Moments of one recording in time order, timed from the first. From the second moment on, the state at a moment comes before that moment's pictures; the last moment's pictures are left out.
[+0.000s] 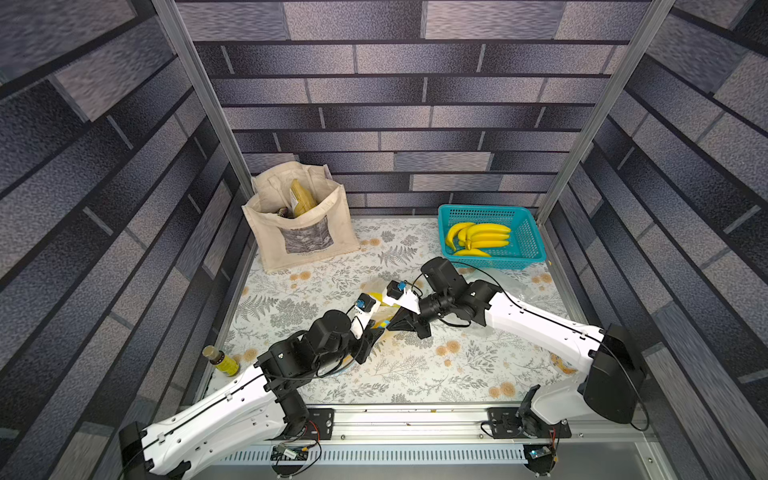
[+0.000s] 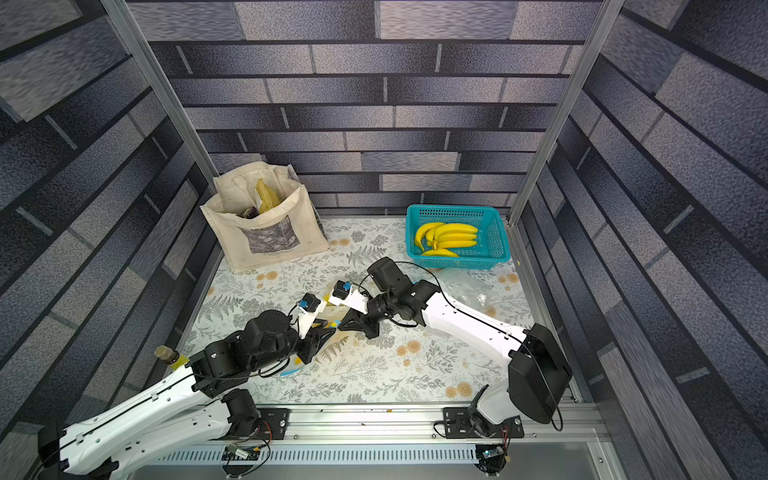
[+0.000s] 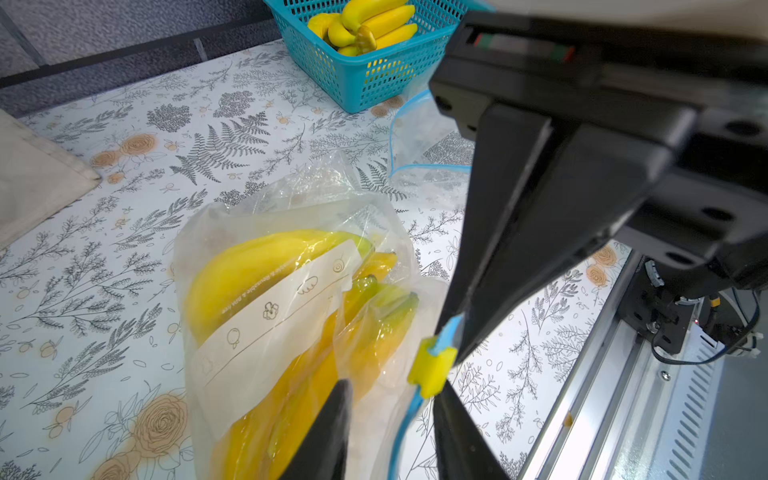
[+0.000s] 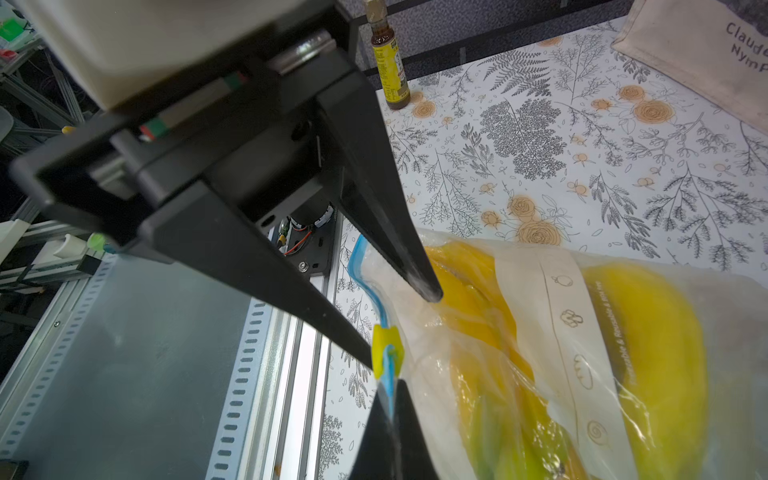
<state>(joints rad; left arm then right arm) -0.91 0.71 0.66 -0.47 -0.03 -0.16 0.86 1.49 1.15 -0.48 -0.76 -0.32</state>
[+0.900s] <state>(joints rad) -0.86 0.69 0.61 -0.39 0.07 -0.16 0.86 1.52 1.18 -0.55 -0.76 -0.32</state>
